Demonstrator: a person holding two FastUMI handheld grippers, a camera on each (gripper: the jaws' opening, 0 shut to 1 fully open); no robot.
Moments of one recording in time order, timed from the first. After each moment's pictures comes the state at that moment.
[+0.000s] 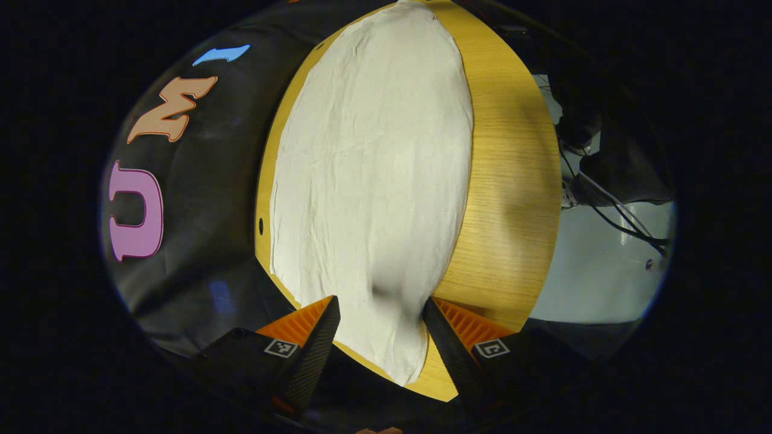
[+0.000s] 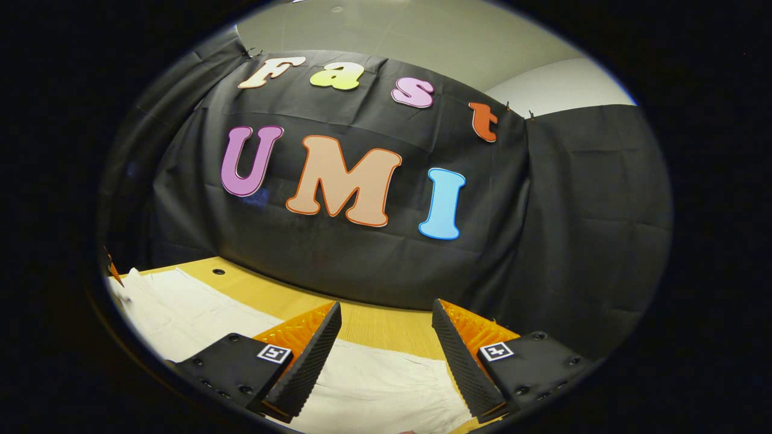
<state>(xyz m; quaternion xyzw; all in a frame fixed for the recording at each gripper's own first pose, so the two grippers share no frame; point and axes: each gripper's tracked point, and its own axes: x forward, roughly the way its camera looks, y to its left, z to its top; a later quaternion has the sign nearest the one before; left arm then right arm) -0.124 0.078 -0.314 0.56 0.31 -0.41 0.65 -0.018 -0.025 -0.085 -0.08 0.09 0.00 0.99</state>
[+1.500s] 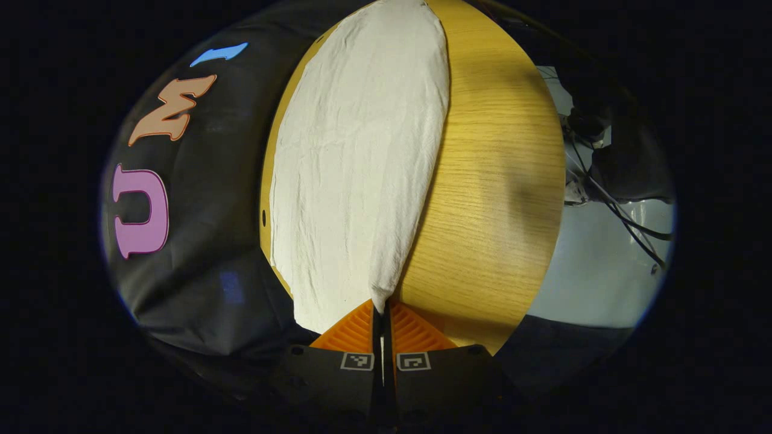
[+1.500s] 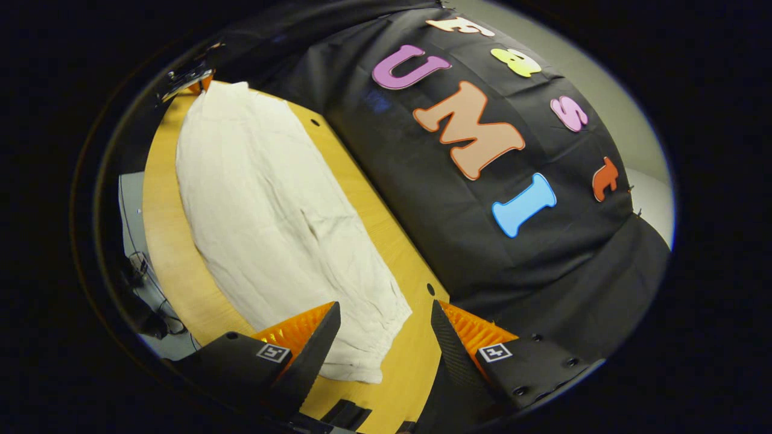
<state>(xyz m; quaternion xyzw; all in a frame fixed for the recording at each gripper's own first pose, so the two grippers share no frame) -0.134 0.078 -0.330 0.58 0.31 -0.36 0.66 -0.123 -0.081 -0.209 -0.44 0.21 0.20 0.85</state>
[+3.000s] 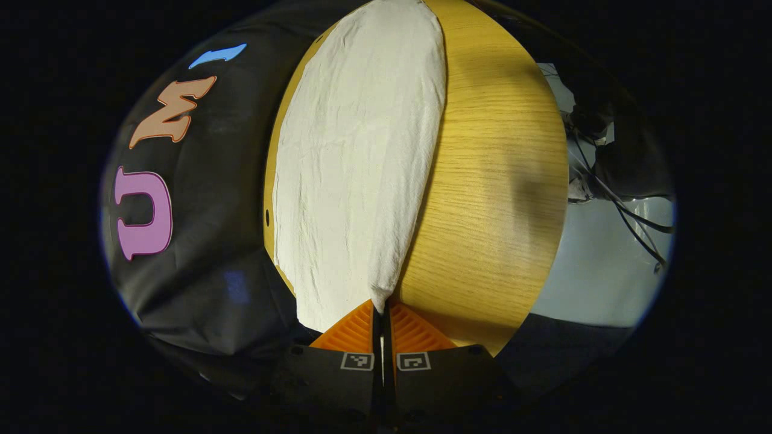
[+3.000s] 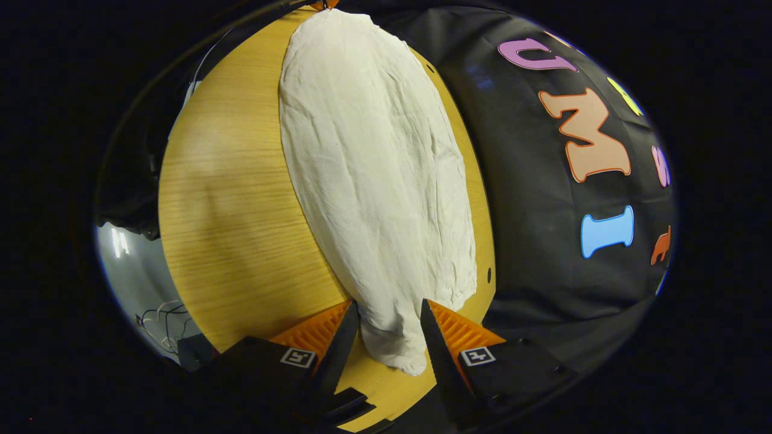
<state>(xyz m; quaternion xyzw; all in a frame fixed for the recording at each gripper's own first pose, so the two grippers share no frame) -0.135 0.078 -0.330 0.59 0.31 -0.35 0.66 -0.141 -0.111 -0.344 -0.56 0.31 0.30 0.70</state>
